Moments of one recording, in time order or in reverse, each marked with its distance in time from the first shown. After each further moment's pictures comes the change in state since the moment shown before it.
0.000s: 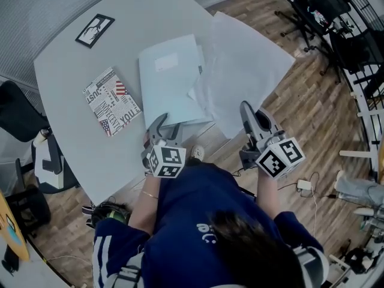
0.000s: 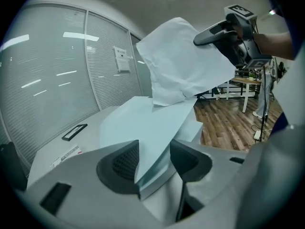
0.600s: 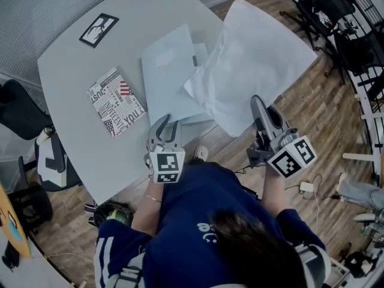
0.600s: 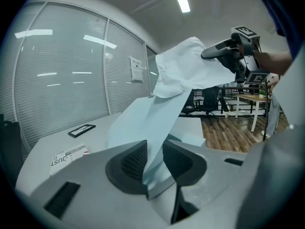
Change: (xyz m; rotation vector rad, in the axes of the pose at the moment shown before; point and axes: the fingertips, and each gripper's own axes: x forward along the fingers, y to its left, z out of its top) left arm -0.022 0.021 0.030 -0.149 -0.158 0.072; right arm 0.002 0.005 0.042 0.032 -0.100 0.073
